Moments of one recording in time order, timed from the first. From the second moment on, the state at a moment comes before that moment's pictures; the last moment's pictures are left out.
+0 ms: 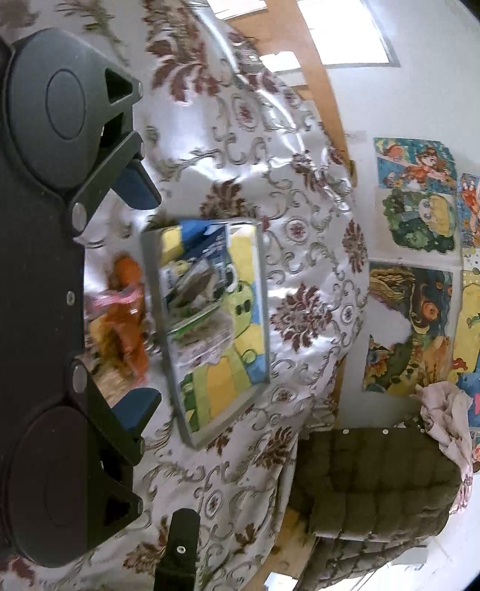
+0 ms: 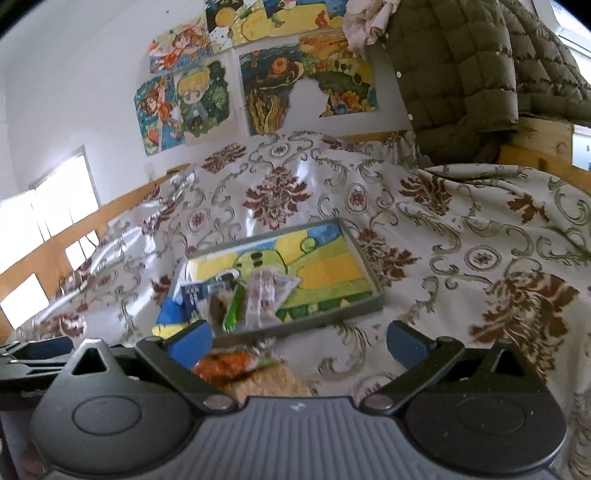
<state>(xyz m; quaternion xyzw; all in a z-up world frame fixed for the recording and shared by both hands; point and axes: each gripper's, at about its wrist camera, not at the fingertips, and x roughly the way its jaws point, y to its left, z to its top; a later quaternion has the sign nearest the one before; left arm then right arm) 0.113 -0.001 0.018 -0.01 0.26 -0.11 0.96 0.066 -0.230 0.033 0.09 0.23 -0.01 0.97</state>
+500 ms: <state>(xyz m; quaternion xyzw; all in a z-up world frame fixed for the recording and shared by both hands) 0.072 0.000 -0.020 0.01 0.34 -0.08 0.94 0.033 -0.210 -0.005 0.03 0.35 -0.02 0.94</state>
